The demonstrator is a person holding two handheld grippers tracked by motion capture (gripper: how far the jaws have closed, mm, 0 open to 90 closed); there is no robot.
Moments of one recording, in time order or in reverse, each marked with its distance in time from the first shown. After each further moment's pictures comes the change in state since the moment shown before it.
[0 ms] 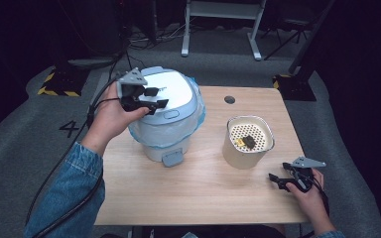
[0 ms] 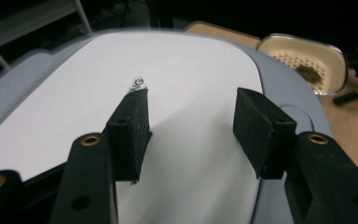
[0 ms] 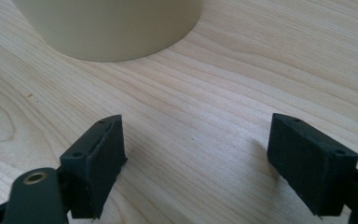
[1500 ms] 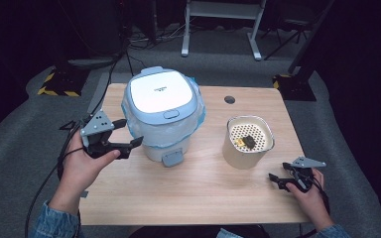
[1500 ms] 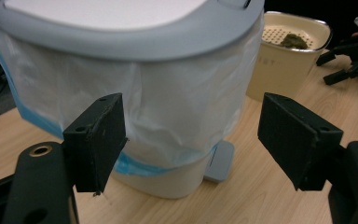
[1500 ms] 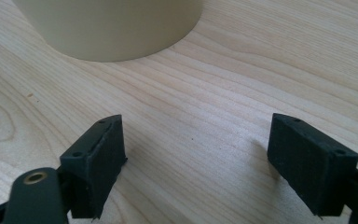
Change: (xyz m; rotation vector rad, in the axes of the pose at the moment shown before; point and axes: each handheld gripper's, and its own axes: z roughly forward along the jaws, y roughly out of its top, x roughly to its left) left arm -0.045 -0.092 -0.070 -0.049 0.085 -0.079; right arm 0.000 0.000 0.000 0.001 0.002 -0.001
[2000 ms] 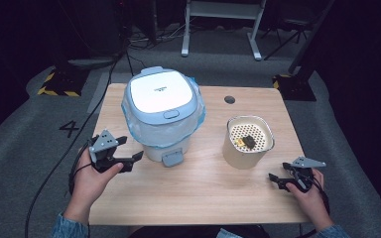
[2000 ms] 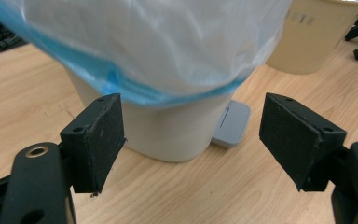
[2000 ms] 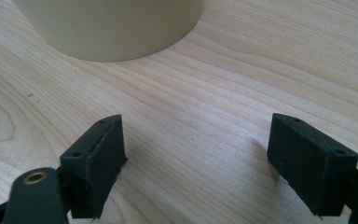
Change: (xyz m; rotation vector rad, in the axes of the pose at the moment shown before) left arm 0.002 -0.068 0.032 0.042 0.028 -0.088; right arm 0.000 0.000 0.000 0.000 -0.001 0.000
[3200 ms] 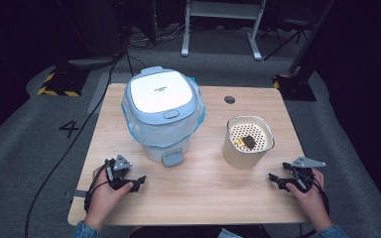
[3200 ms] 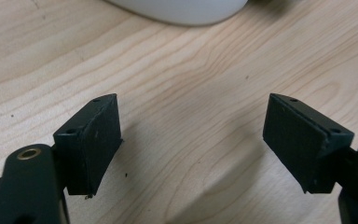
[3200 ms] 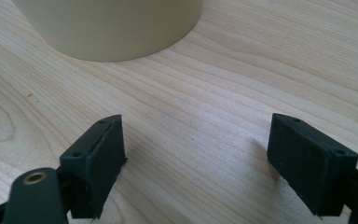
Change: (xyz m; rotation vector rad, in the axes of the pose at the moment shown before) left arm -0.003 -0.089 0.060 0.288 0.059 -0.050; right arm 0.000 0.000 0.000 0.000 -0.001 0.000
